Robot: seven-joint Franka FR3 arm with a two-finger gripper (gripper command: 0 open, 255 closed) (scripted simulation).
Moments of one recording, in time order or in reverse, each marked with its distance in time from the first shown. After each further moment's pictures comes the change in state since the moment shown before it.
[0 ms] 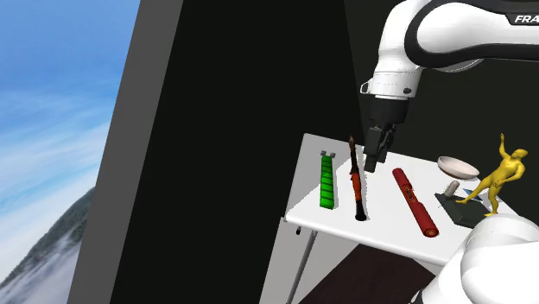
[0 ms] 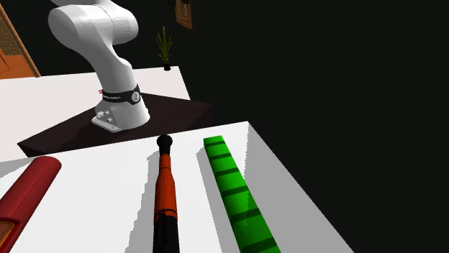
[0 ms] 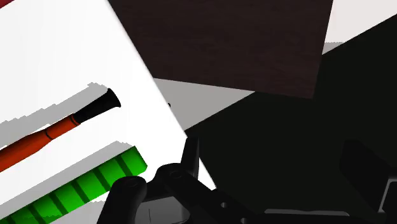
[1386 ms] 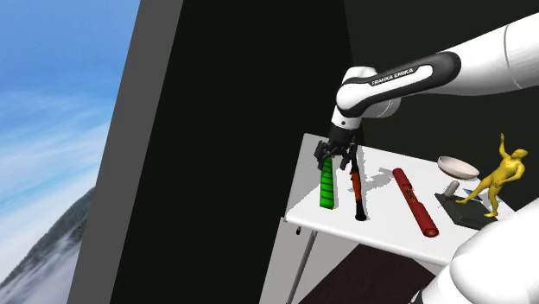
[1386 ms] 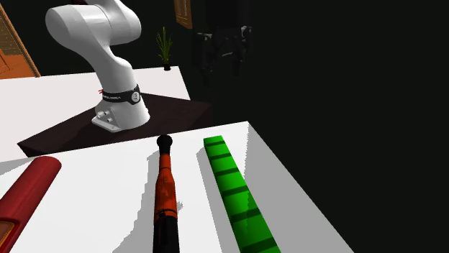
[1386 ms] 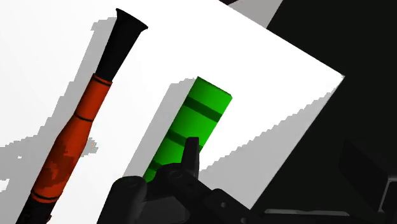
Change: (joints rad) arm -0.190 0.527 -0.051 0.037 -0.023 0.601 0.300
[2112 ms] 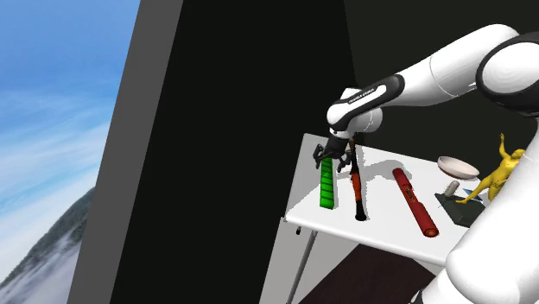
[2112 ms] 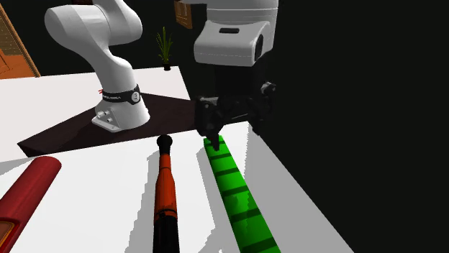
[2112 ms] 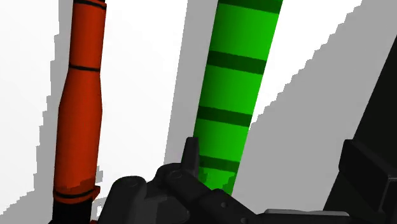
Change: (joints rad) arm -0.083 0.332 -0.074 0.158 0.019 0.241 0.146
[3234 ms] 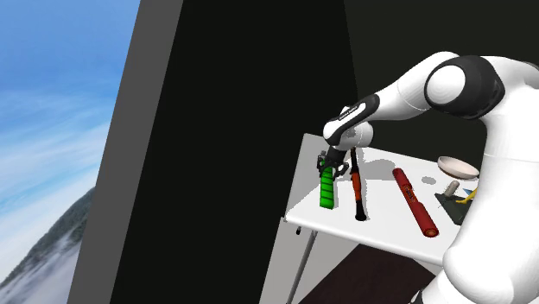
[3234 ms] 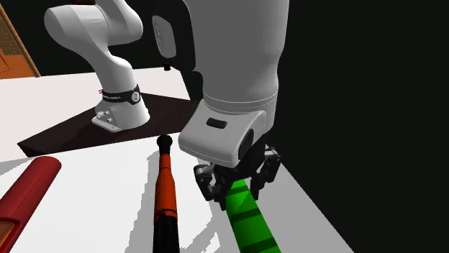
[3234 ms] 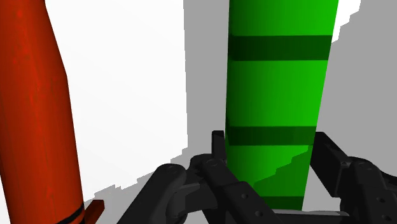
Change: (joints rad) arm -0.053 0.252 -0.032 0.116 0.062 0.170 0.052
